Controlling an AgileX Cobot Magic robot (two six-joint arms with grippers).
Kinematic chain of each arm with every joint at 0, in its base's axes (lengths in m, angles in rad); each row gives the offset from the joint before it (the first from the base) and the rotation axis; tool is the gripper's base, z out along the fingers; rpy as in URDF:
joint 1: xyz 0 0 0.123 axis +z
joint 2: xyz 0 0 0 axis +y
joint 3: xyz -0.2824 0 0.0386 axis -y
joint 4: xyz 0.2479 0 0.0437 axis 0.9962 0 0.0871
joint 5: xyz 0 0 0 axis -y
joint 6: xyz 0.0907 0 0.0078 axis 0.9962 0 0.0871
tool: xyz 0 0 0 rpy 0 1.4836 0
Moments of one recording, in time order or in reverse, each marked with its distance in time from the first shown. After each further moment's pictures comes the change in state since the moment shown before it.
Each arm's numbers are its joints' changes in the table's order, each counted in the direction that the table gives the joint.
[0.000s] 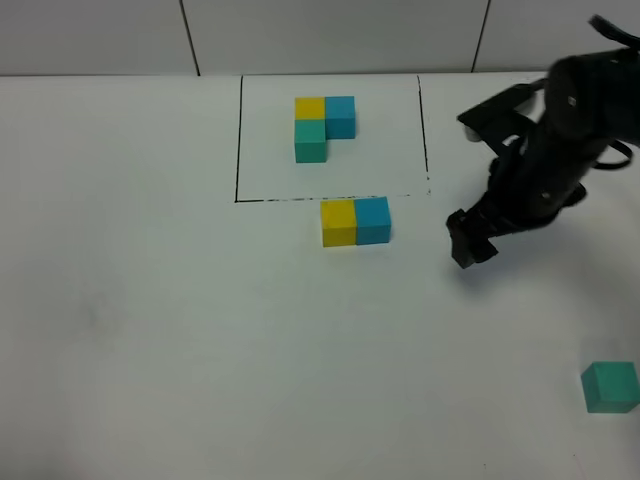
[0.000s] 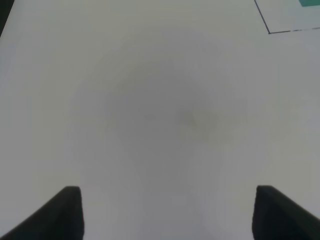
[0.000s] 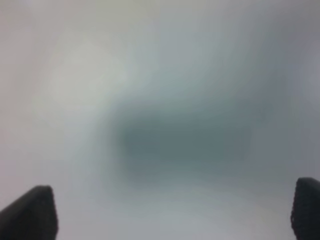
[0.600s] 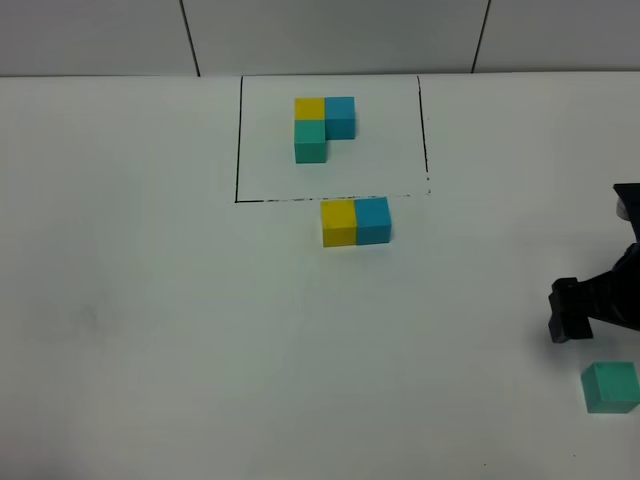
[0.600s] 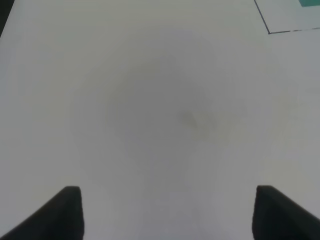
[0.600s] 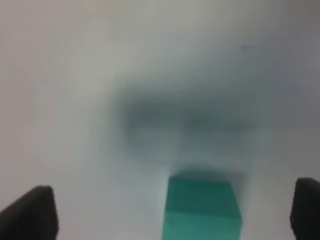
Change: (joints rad) left arm 0.000 0.000 0.000 0.000 0.000 0.000; right arm -0.173 -0.350 -0.465 -0.002 0.058 0.273
